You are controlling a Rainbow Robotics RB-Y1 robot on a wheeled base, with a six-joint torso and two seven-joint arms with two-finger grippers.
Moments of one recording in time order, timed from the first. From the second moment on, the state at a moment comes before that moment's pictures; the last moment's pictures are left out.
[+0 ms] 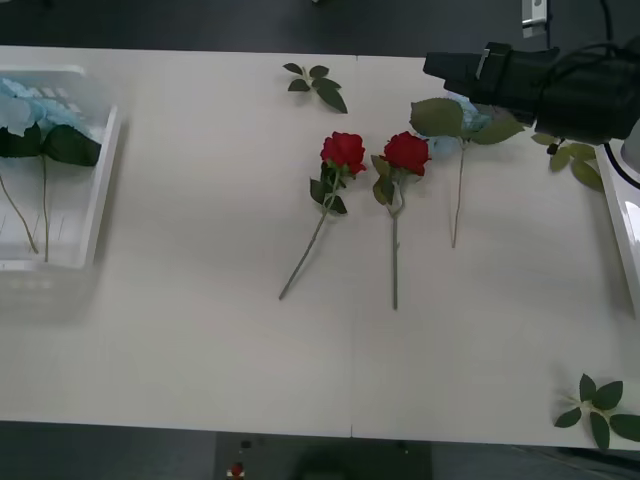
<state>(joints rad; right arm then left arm) -0.83 -1.01 0.74 -1.28 -2.70 0.63 2.42 -0.74 1.15 -0.19 -0.60 1.45 1.08 -2.42</state>
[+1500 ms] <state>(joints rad) -0.99 -0.97 0.86 -1.06 -2.60 0.80 2.37 -0.76 1.04 -0.45 -0.47 1.72 1.04 -2.42</state>
